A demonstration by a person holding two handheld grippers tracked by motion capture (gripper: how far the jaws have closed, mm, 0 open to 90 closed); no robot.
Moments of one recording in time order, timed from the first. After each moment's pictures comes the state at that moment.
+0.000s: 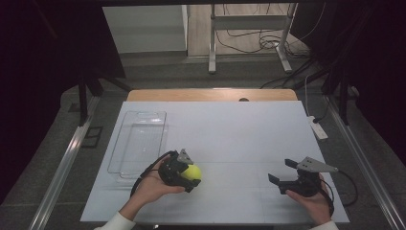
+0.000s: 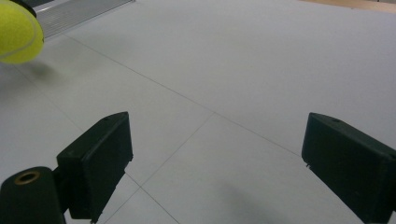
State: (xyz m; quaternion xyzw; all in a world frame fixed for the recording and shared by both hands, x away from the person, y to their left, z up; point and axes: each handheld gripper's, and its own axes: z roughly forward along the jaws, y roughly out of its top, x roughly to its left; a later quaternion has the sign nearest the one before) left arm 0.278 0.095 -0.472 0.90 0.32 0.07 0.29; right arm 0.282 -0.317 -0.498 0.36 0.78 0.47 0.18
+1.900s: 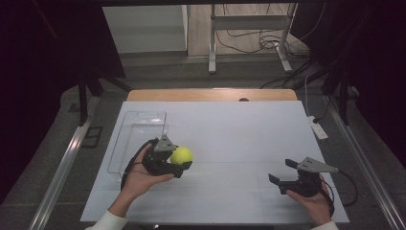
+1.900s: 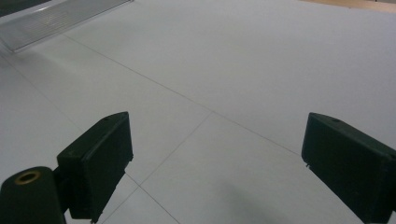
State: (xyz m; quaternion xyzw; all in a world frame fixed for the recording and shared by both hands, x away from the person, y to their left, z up) left arm 0.280 0.132 -0.434 0.85 0.35 0.14 0.37; right arm 0.281 -0.318 -0.498 0.36 0.78 0.47 0.18
